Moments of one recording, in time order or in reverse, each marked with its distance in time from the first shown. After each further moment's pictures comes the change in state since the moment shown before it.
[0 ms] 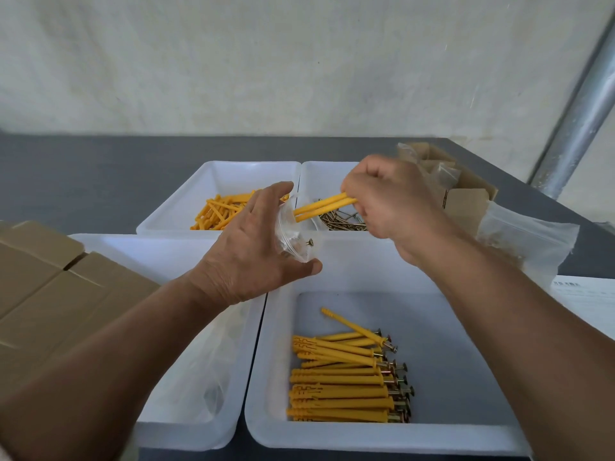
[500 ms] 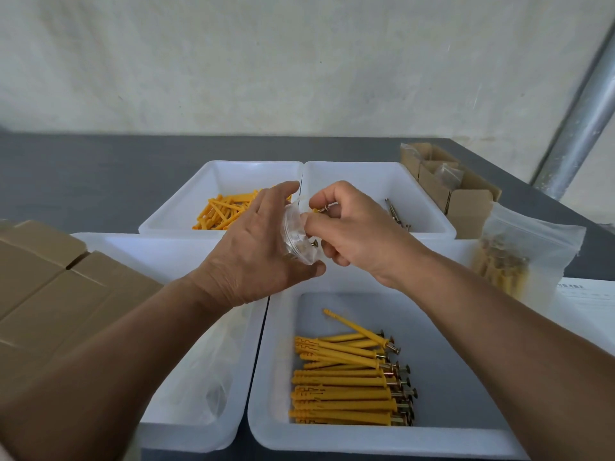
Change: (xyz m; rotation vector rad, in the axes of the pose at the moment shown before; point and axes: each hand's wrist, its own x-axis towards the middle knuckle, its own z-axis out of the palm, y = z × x) left_hand 0.000 0.003 0.000 0.031 0.008 0.073; right_hand -0.018 0.006 0.030 -0.033 -0.284 0.029
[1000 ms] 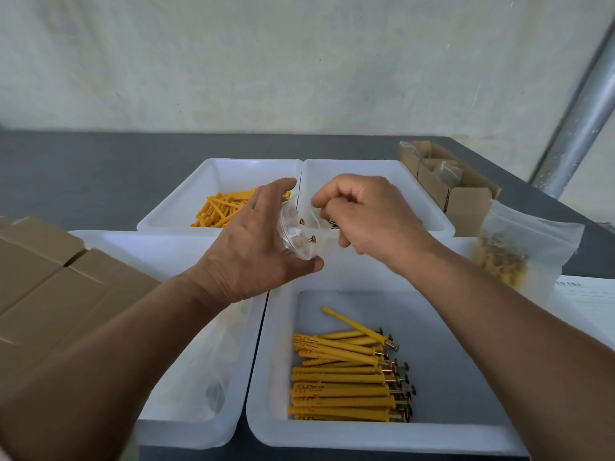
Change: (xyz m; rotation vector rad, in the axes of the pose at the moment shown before) left_hand -0.001 -0.001 0.000 -0.052 0.003 -0.055; right_hand -0.002 -0.005 -0.015 -0.230 0.174 -0.124
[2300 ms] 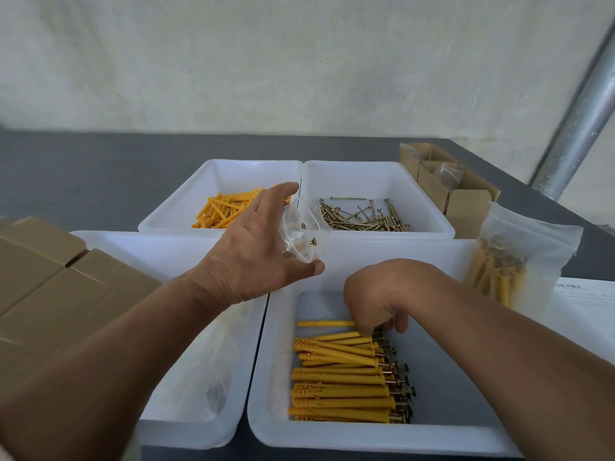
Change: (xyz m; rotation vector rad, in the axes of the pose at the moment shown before) left_hand 0.000 0.001 -0.001 0.060 -0.038 0.001; right_hand -0.008 0.042 0.022 -0.908 -1.085 0.367
